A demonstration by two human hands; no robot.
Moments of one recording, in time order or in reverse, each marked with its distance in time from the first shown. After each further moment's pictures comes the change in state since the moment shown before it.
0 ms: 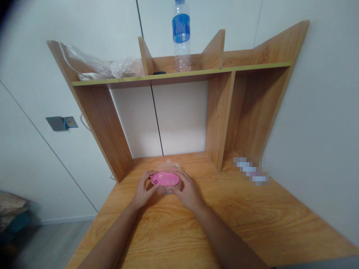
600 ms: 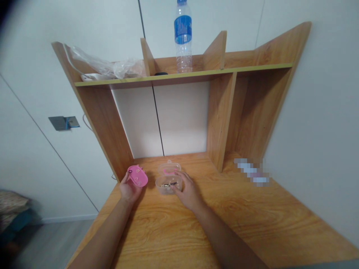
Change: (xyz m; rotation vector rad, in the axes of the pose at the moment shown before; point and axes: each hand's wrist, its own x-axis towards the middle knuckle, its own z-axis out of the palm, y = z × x) left_hand 0.009 -0.035 -0.039 -1.214 0.589 -0.503; right_hand -0.002 0.002 0.001 -0.062 -0.012 0.051
